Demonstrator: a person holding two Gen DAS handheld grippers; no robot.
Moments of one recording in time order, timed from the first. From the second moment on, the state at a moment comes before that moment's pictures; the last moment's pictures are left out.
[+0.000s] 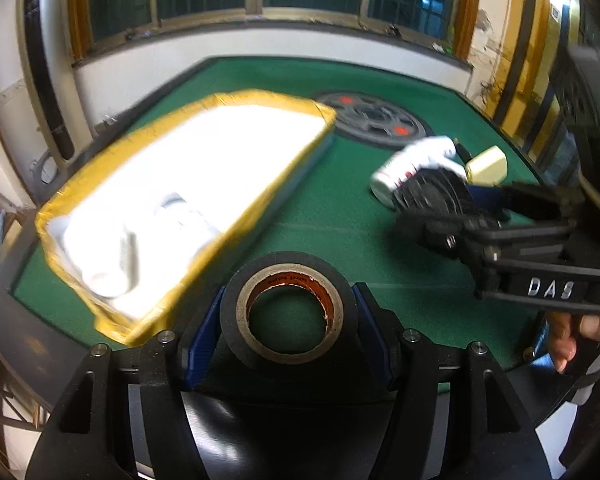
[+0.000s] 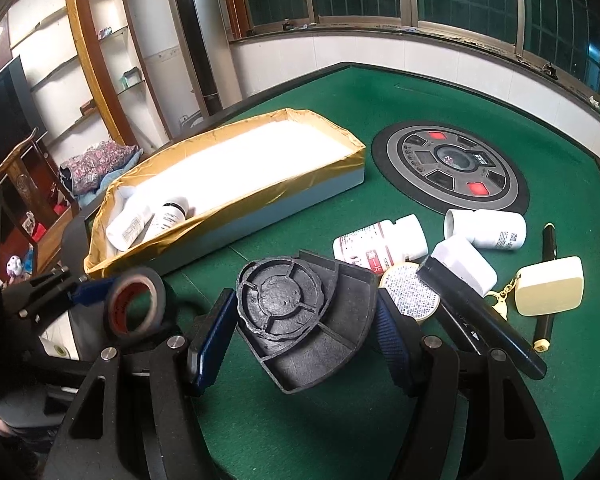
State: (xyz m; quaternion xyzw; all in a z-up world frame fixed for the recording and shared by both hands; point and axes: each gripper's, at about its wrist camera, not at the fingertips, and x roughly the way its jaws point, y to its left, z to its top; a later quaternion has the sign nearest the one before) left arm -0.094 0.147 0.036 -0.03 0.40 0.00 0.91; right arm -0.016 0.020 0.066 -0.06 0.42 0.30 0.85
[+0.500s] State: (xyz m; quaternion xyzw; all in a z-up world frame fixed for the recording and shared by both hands) left arm -0.100 0.214 0.071 -0.06 0.35 0.09 0.93; right arm -0.017 0.015 0.065 -0.05 0.42 0.30 0.86
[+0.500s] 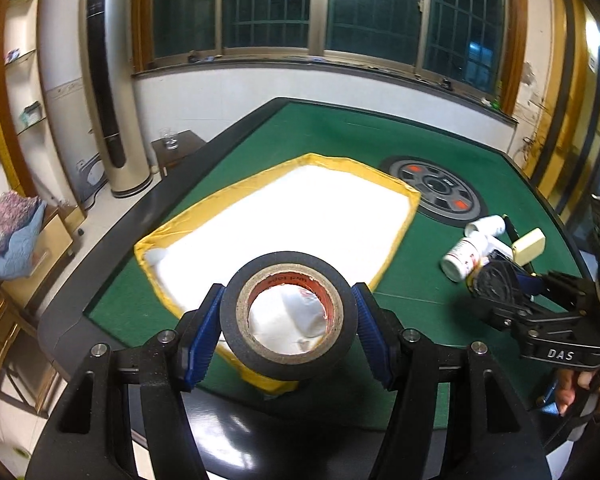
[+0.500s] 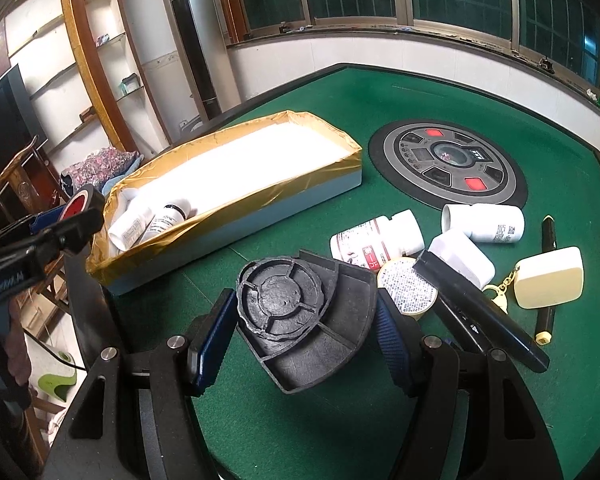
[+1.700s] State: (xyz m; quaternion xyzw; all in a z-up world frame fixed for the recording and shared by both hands) left arm -0.090 0.215 0.053 -0.08 0.38 0.07 0.92; right arm -0.021 0.015 0.071 -0.04 0.41 0.31 0.86
